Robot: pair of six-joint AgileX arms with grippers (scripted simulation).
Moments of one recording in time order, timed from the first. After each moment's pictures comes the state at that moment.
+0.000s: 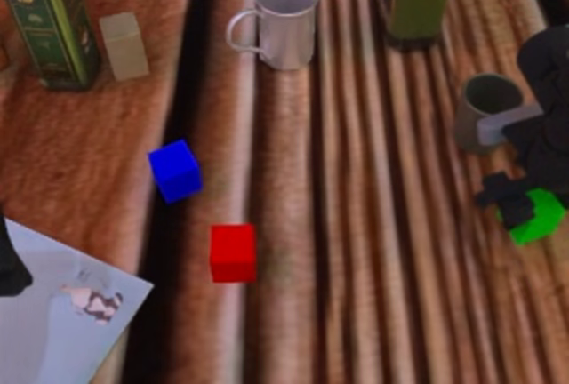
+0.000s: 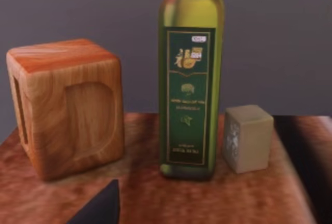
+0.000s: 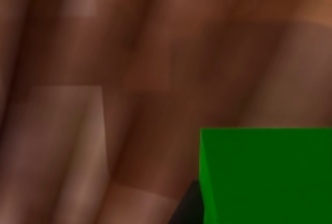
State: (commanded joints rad) left arm 0.02 0.00 0.00 0.00 0.00 0.00; right arm 0.16 2.07 1.27 -0.78 0.00 -0.18
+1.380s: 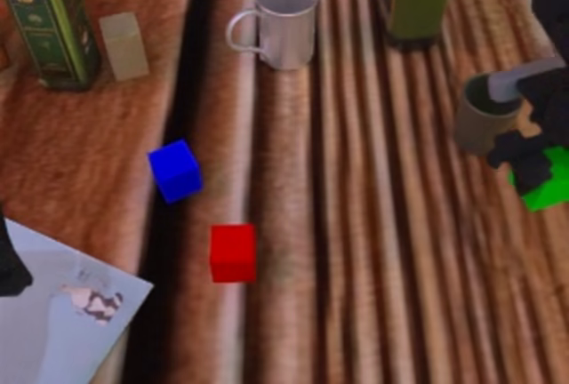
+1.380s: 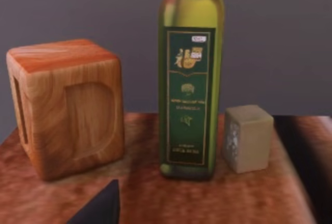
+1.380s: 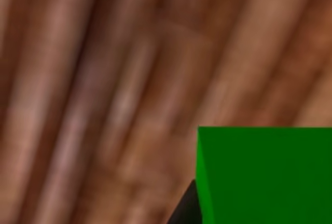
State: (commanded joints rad) left arm 0.02 0.00 0.00 0.00 0.00 0.00; right arm 0.17 1.96 1.42 -1.03 0.00 -0.17
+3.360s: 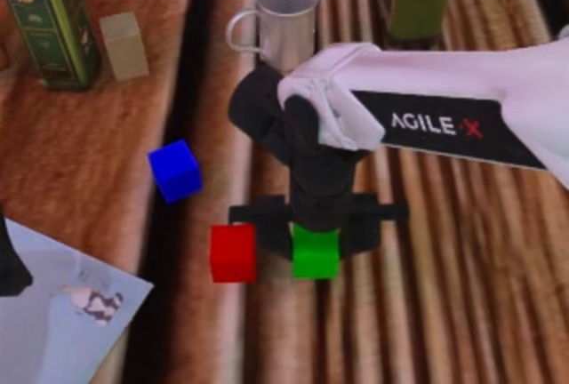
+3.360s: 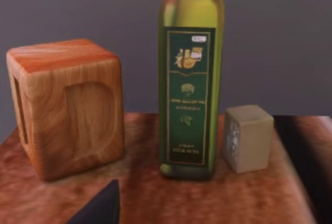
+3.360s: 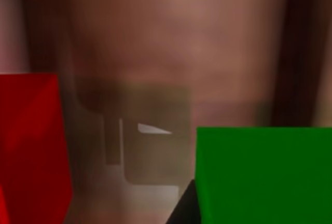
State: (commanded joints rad) left arm 0.02 0.00 0.00 0.00 0.00 0.00; right arm 0.78 2.24 1.66 -0.99 0.01 0.78
